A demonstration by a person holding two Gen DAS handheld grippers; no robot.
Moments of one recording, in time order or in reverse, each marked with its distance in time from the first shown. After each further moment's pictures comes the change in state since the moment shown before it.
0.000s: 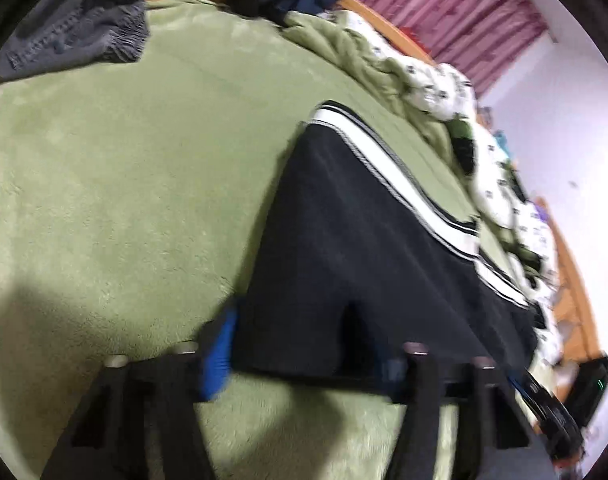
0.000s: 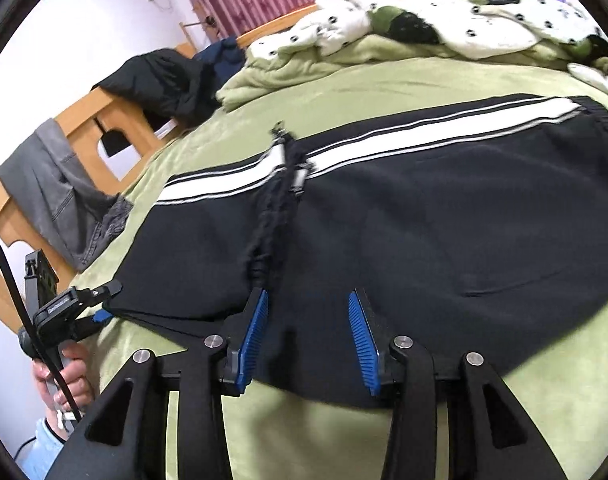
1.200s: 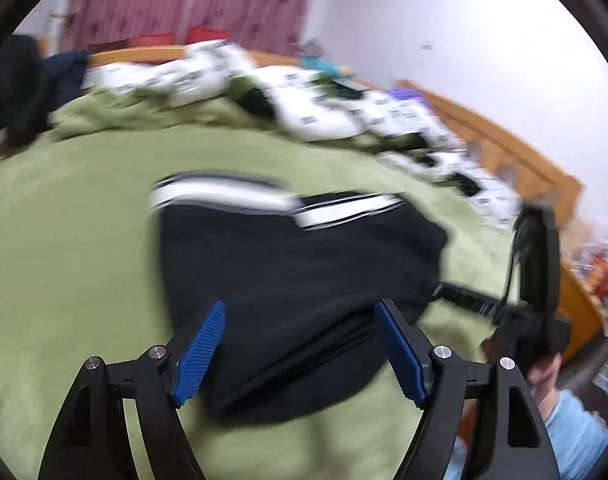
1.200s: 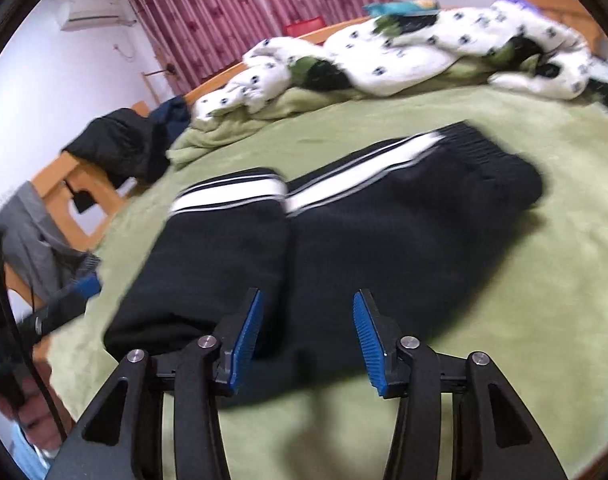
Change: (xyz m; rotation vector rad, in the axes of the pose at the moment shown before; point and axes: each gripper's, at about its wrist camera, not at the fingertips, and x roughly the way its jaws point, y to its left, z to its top) left arm -0.036 -0.258 -0.086 0.632 -0.004 -0.164; right arm -0.049 -0.106 0.031 0.113 -0.111 -0.030
